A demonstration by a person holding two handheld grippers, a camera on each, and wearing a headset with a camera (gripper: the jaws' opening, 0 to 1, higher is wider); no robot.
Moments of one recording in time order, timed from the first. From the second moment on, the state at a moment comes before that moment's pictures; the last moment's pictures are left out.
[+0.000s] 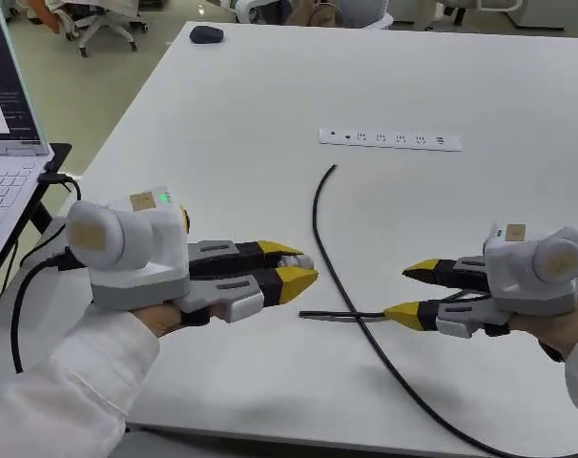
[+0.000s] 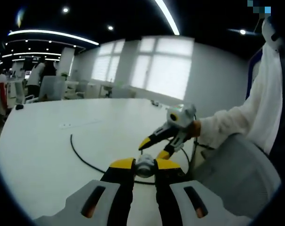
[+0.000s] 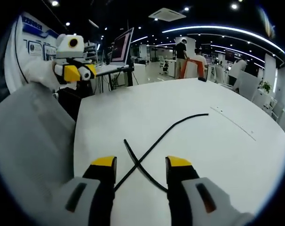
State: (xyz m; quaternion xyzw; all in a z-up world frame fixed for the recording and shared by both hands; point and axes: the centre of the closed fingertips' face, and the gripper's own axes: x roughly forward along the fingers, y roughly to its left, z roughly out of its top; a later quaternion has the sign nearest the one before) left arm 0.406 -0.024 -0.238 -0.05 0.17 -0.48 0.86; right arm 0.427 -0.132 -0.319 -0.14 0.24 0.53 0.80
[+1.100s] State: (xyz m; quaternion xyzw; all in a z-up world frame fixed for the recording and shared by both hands) left arm 0.461 -0.005 -0.407 -0.01 0.33 -0.39 0.86; right arm 0.381 -0.175 -0.250 -0.07 0.21 0.43 0.88
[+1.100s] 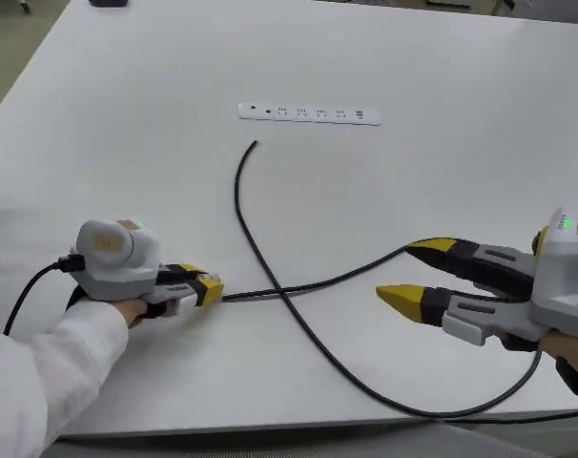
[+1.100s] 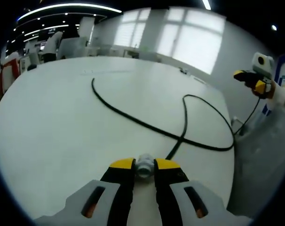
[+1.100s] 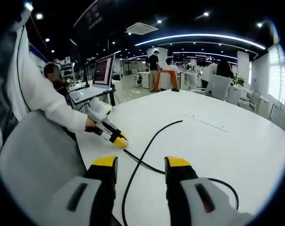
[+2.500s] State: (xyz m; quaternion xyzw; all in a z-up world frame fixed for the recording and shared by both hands) left arm 0.438 0.037 -0.274 -0.04 0.29 -0.38 0.88; right arm 0.374 -0.205 -0.281 -0.06 0.31 0.40 0.86
